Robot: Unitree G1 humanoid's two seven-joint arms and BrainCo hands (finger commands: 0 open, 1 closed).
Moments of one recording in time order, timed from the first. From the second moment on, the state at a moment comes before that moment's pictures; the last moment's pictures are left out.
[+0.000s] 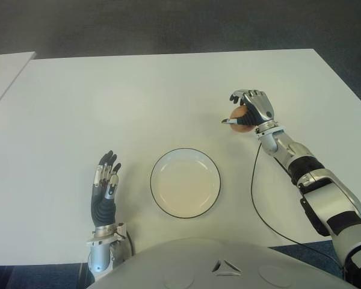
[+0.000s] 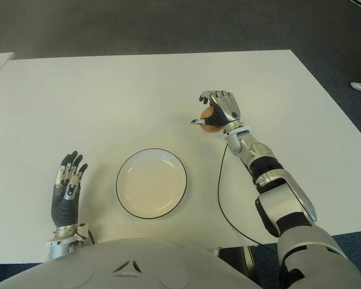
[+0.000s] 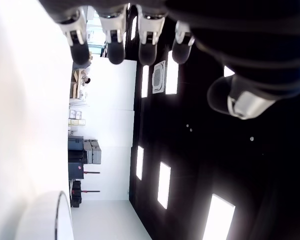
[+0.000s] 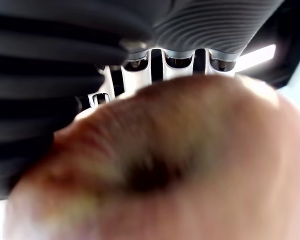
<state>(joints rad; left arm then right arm) 0.56 -0.04 0.06 0.25 -0.27 -0.94 -0.24 -0.58 -0.50 0.48 0.87 -0.77 -0.53 -0.68</state>
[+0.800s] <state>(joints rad) 0.55 -0.05 0.07 0.25 -0.24 -0.93 -0.24 -0.47 -0.48 0.50 0.59 -0.86 -0.49 -0.61</state>
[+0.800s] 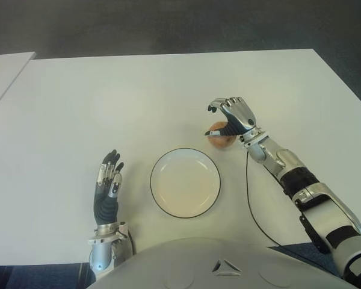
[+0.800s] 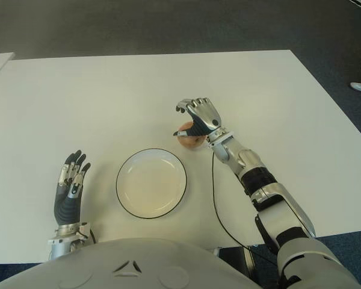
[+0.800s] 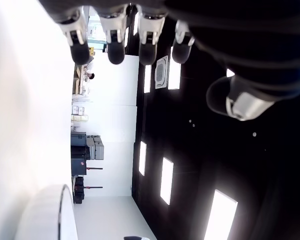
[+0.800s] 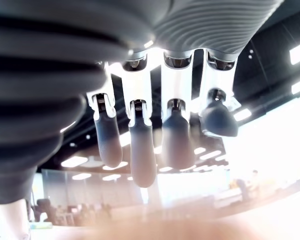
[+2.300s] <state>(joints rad) 0.54 -0.06 0.07 0.25 -0.24 -0.93 -0.24 -0.47 -0.47 0.49 0.59 -0.87 -0.52 -0.59</state>
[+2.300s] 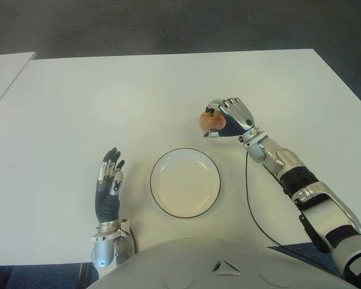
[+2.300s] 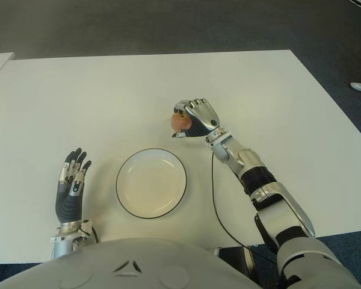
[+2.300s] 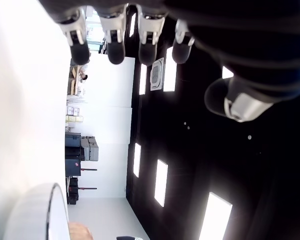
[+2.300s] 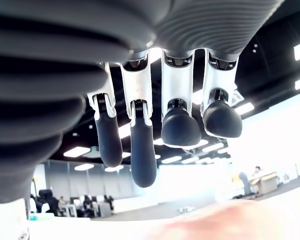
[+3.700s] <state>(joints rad) 0.53 -0.06 0.07 0.26 -0.24 -0.94 -0.24 -0.47 -0.50 0.49 0.47 -0.92 -0.34 -0.25</state>
